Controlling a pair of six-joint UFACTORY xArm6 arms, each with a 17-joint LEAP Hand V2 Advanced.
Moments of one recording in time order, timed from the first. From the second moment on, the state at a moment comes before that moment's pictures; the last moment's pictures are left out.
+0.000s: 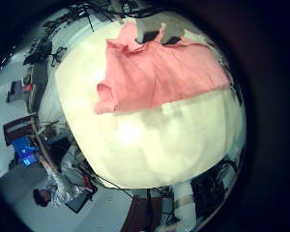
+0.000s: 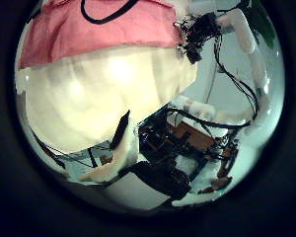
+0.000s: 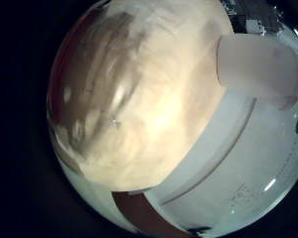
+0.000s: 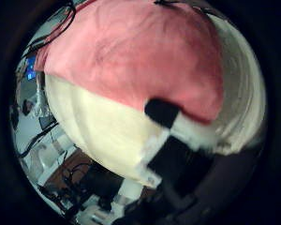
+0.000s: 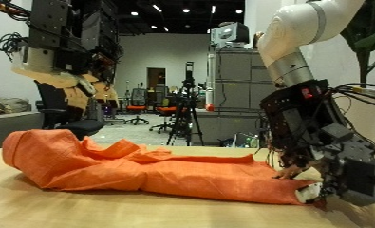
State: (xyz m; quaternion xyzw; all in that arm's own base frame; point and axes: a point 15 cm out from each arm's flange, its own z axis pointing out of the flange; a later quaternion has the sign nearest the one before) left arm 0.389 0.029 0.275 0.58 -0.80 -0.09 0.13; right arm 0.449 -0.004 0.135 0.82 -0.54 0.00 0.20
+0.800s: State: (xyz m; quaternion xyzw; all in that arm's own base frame) left arm 0.406 0.059 0.273 0.59 -0.79 -0.09 0.15; right arm 0.397 -0.126 0.186 0.77 -0.62 -0.01 0.18
